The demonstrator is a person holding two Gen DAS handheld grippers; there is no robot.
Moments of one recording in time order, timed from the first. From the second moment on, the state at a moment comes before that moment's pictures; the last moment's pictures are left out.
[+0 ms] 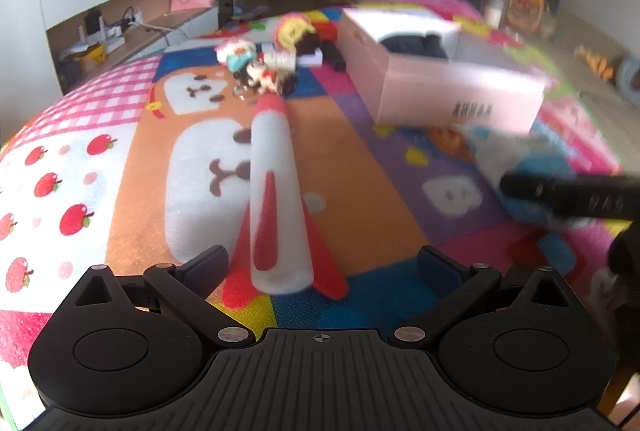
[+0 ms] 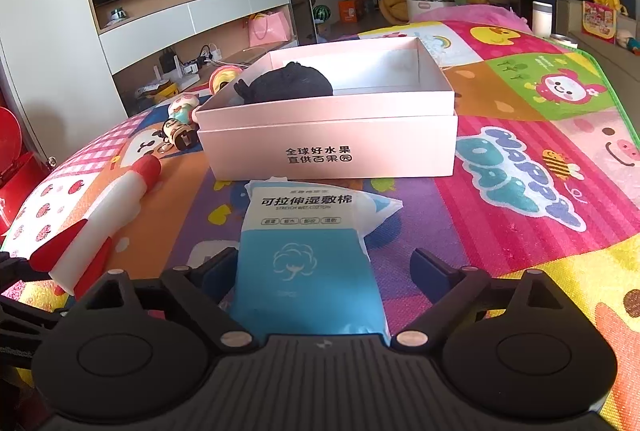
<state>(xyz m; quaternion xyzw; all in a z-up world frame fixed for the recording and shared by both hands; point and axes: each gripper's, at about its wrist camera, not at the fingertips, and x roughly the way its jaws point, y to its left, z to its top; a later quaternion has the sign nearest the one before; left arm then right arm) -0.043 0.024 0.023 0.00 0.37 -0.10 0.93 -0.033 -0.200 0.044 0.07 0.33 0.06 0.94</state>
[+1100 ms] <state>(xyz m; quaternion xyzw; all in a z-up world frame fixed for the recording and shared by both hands) -0.071 0.022 0.062 0.06 0.32 -0.10 0.94 -0.052 -0.199 0.088 0.04 0.35 0.12 0.93</state>
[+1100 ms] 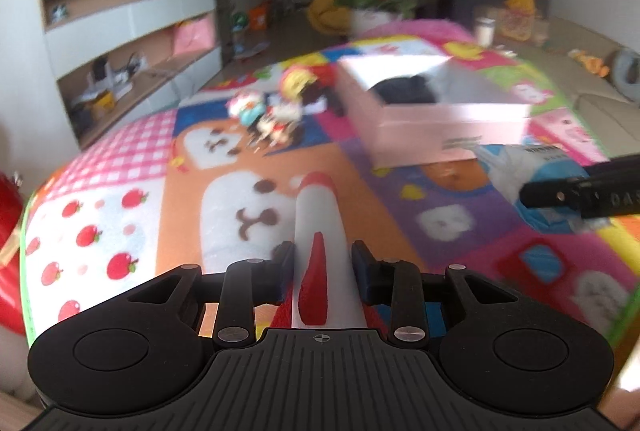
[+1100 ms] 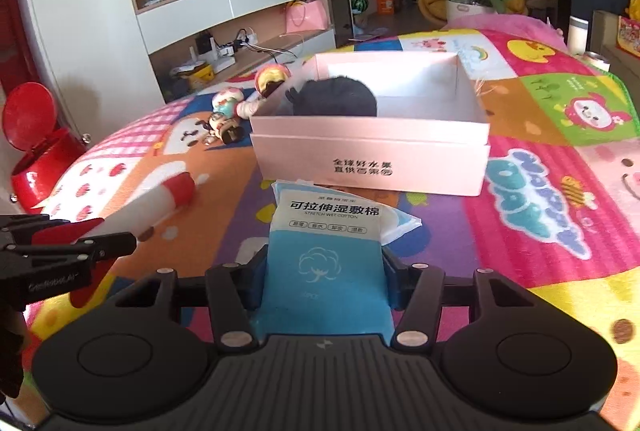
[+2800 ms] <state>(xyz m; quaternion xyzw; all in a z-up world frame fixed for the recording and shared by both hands) 0.049 -0.115 0.079 0.08 0.23 -0.26 0.93 -0.030 -0.300 0.155 0.09 0.23 -0.01 0.97</state>
